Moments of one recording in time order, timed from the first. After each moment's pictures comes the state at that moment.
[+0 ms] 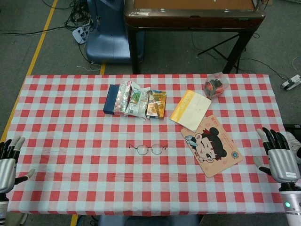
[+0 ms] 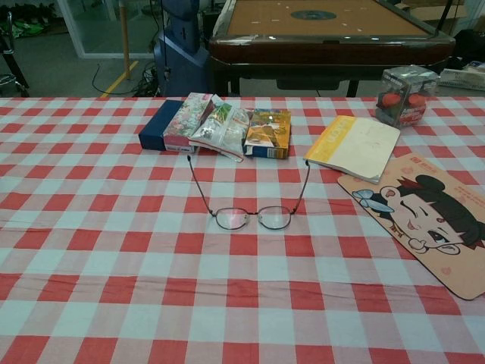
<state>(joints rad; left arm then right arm) -0.08 -1.12 -0.07 -1.70 1.41 1.51 0.21 0.09 -1.13 0.07 -1.58 -1.47 1.44 -0.08</state>
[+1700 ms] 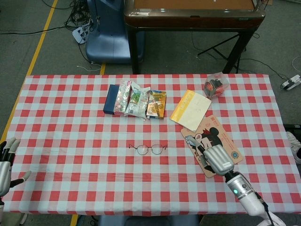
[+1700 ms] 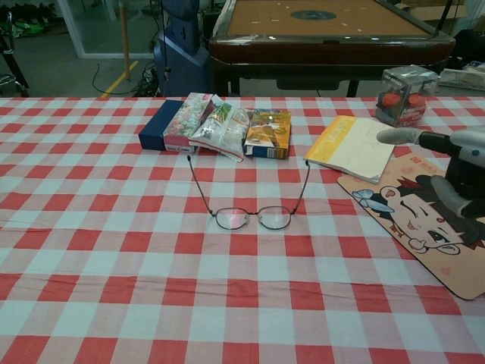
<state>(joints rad) -0.05 -1.11 -0.07 -1.68 1.44 1.54 0.17 0.37 -1.31 0.04 -1.67 -1.56 1.08 -0.18</state>
